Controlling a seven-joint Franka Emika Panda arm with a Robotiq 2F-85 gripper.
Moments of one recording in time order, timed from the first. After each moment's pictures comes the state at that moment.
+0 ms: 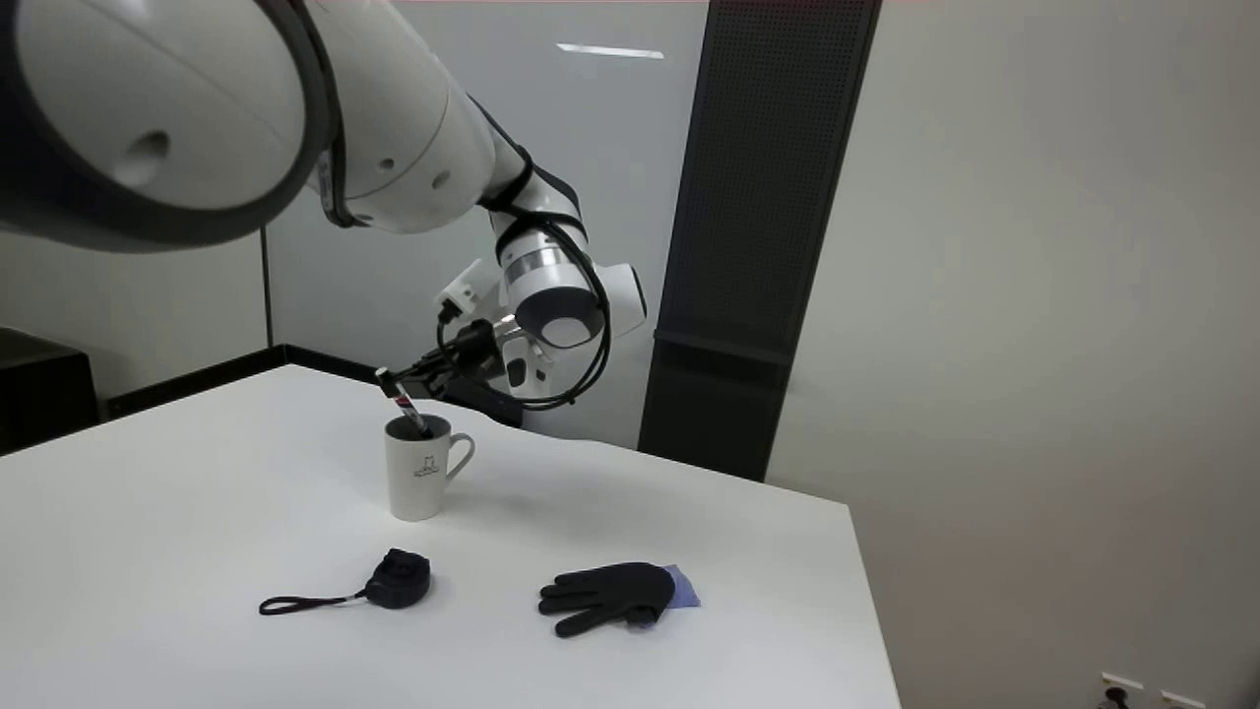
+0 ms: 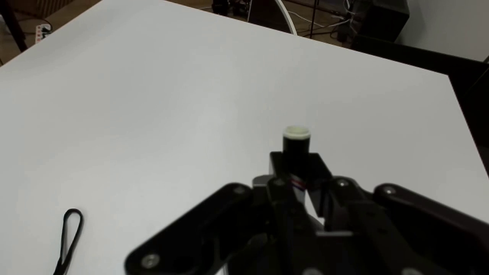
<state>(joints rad) -0.19 1.06 -0.02 -1.01 0.99 1.57 0.81</state>
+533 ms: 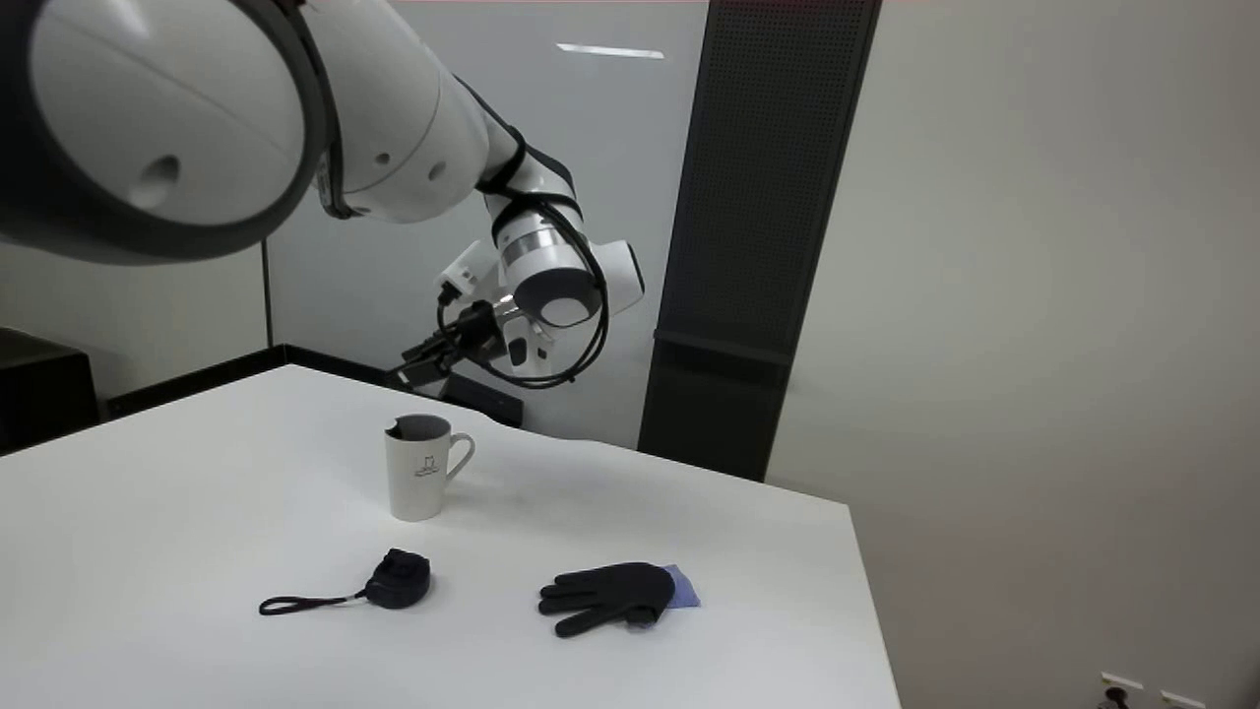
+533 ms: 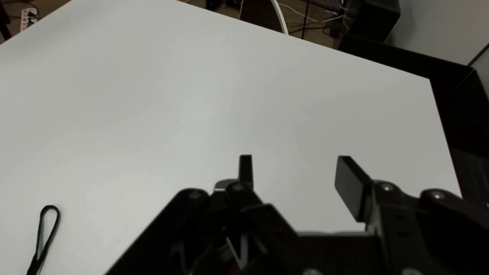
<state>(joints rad) -0.17 1.07 -0.02 -0.94 0.98 1.59 0.83</state>
